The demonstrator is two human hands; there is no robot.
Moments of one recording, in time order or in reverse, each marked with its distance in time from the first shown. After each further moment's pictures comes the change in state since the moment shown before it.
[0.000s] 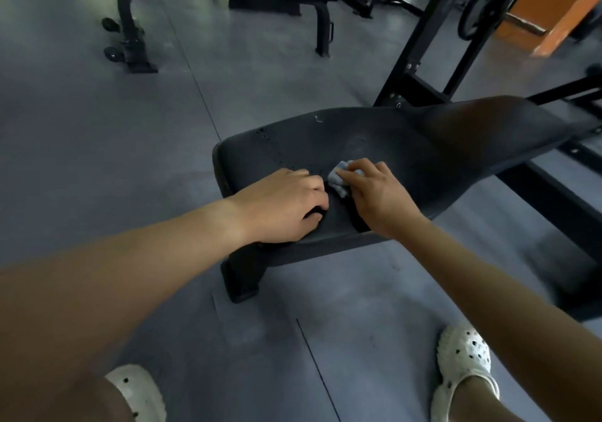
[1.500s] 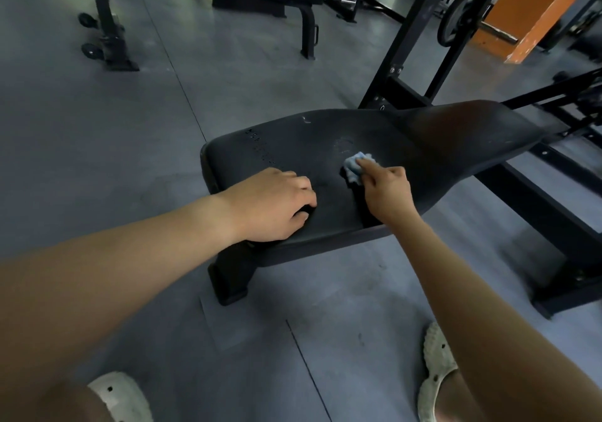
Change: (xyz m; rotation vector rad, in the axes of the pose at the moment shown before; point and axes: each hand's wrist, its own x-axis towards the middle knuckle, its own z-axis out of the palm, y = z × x) left_hand 0.000 -0.002 -0.003 0.055 -0.041 0.010; right_hand 0.000 0.011 -0.006 0.202 0.064 0.581
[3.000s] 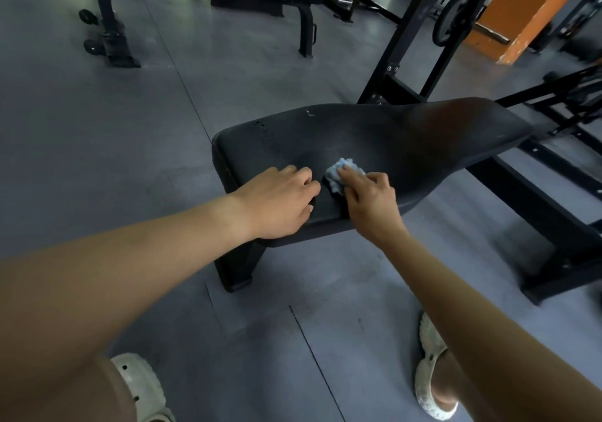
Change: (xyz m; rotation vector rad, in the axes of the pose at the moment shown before) left_hand -0.025 0.020 0.000 0.093 0.057 -0.065; right_hand -0.065 -0.030 0.010 -0.031 0.020 -0.219
